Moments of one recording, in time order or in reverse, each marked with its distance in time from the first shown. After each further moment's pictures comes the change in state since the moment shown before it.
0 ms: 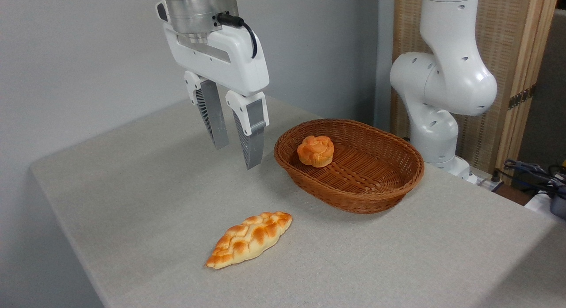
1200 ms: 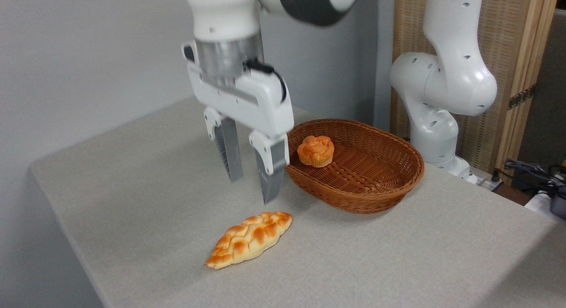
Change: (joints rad) arm 0.000 -0.077 0.039 -0.274 0.000 0.246 0.000
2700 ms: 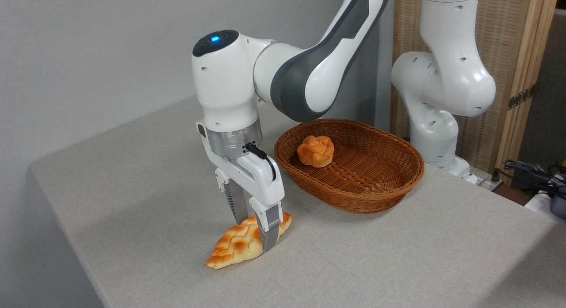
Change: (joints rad) arm -0.067 0.085 -0.010 -0.254 -0.001 0.306 0.001
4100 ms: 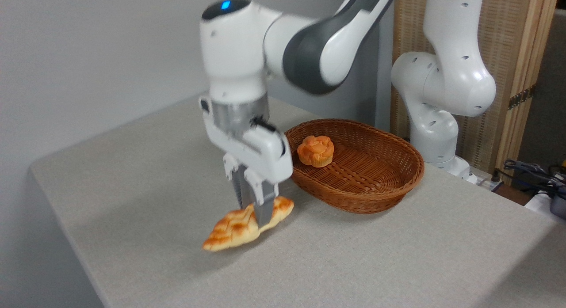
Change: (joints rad) arm 0.008 -0.123 0.028 0.011 0.000 -0.069 -0.001
